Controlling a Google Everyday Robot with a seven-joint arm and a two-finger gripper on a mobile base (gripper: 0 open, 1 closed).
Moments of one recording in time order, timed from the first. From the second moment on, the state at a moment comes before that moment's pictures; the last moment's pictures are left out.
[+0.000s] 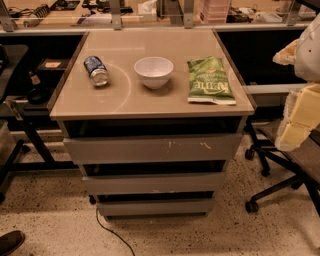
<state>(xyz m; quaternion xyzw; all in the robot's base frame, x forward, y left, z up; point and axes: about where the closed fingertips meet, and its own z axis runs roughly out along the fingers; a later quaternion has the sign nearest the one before) 0.438 -0.217 0.976 -0.60 0.78 -0.03 0.16</state>
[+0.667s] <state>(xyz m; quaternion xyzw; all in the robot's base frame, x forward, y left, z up) 0.433 -0.211 0.955 -0.60 0.78 -0.02 0.15</state>
